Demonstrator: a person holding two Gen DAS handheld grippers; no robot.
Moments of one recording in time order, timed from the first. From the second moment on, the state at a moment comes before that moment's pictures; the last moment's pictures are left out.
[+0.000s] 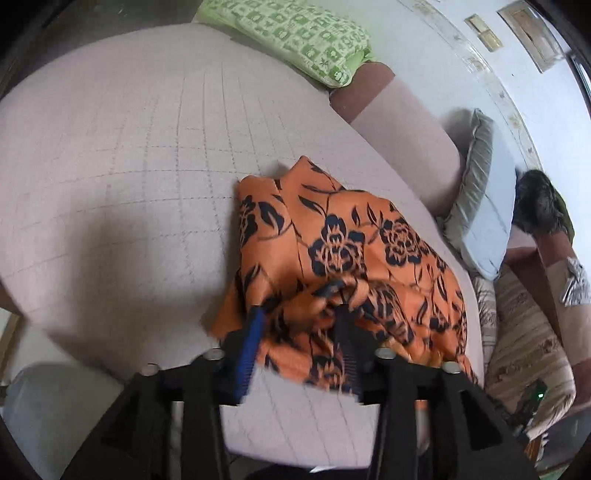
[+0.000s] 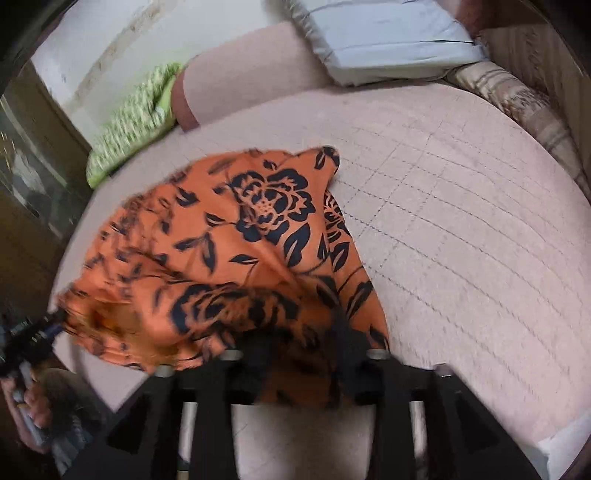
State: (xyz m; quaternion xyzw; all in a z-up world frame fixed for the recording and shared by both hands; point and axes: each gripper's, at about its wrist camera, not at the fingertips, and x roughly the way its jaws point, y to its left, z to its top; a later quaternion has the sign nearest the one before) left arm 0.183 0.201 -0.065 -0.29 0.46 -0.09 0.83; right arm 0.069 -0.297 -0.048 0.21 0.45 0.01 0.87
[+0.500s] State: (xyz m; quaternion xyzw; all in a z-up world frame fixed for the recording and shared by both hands) left arm 0.221 0.141 -0.078 -0.33 0.52 -0.12 0.78; right arm 0.079 -0.294 -0.095 0.42 0.48 0.07 0.77
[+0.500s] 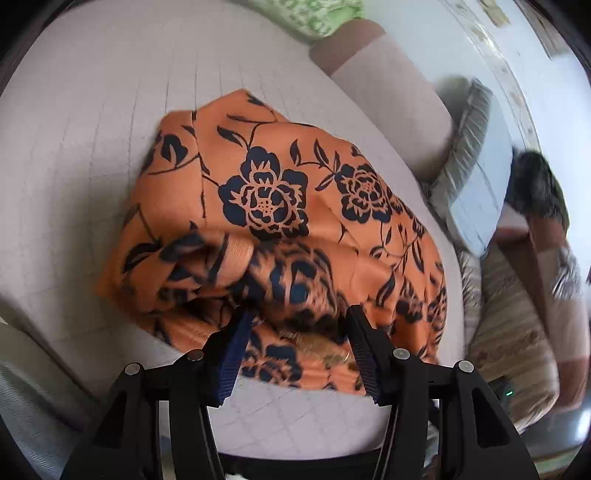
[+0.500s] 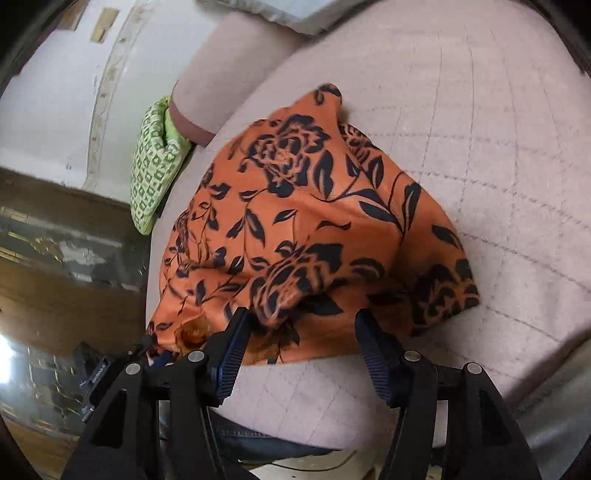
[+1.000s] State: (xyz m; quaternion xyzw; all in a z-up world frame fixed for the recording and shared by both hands) left arm 0.230 0.134 -0.109 -0.21 0.55 -0.07 0.81; right arm 0.100 -0.280 -0.083 0.25 0.50 -0.02 0.83
